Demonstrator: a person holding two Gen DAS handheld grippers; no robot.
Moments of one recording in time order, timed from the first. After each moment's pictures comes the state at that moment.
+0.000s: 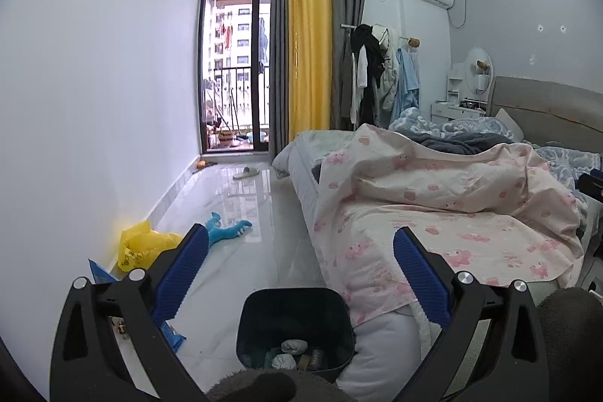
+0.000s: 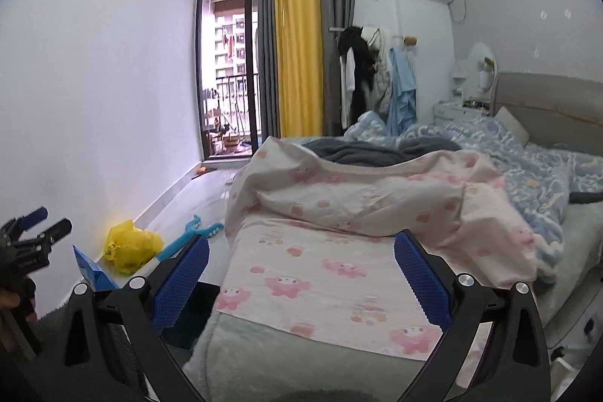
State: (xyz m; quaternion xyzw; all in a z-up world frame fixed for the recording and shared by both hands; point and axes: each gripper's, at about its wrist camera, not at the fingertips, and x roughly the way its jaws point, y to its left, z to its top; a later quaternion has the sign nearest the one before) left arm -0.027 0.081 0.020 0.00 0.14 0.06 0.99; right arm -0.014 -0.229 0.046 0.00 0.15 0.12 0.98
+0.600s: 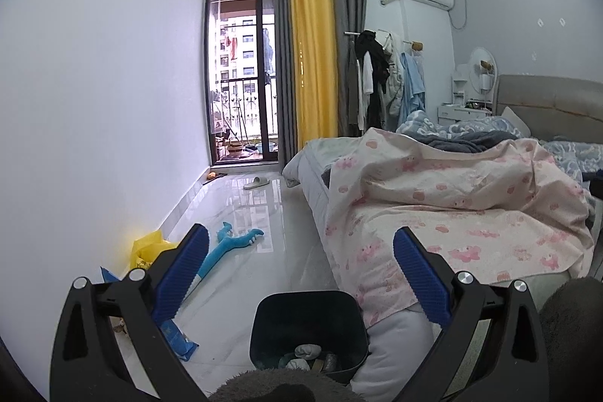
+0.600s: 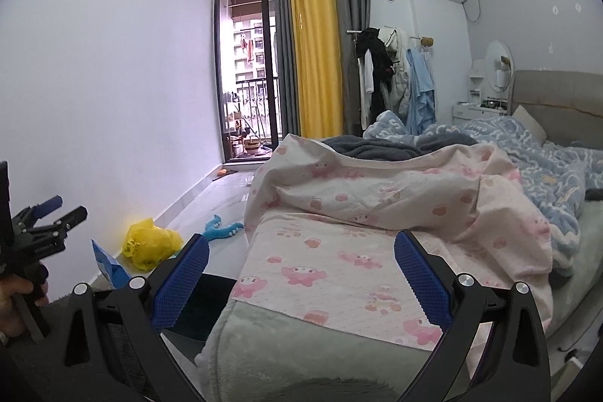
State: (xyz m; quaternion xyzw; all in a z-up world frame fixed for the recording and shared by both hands) left arm -0.035 0.077 0.012 0.02 0.13 0.07 0.99; right arm -0.026 -0.239 0.032 0.02 0.14 0.17 0.97
